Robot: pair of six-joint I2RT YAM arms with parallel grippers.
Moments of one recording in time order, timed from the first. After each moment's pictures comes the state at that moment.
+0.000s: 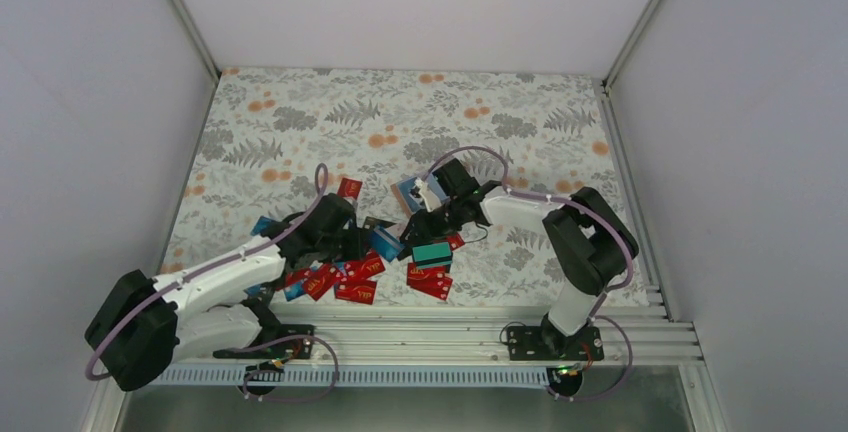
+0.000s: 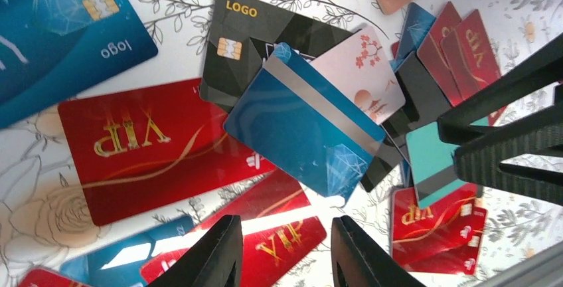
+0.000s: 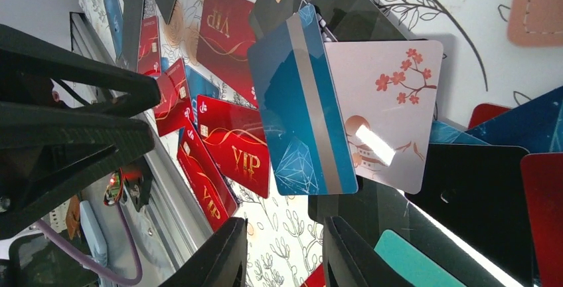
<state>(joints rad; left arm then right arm) -0.73 1.10 0.55 -0.43 0.09 -0.78 0.68 1.72 0.92 -0.28 -0.72 0.41</state>
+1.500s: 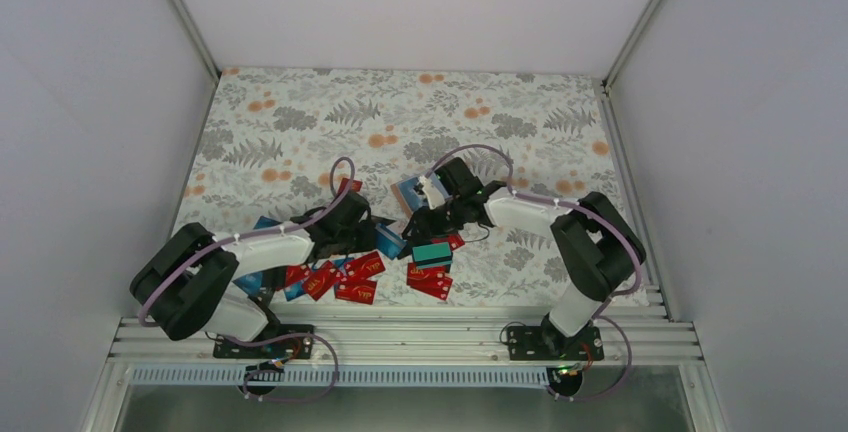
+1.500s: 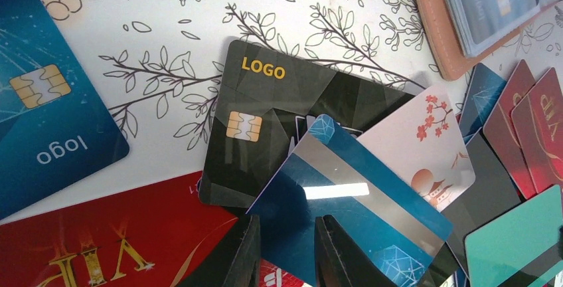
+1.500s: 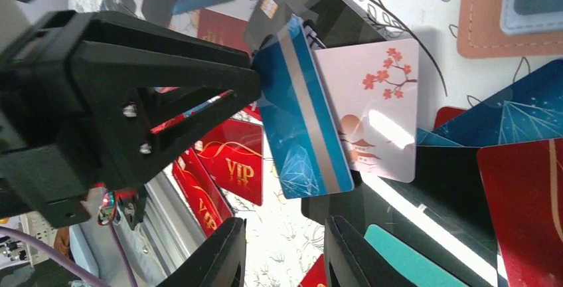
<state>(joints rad) -0.70 1.41 0.55 -0.14 0.04 -0.79 0.68 1.69 0.91 -0.28 -0.65 0.46</state>
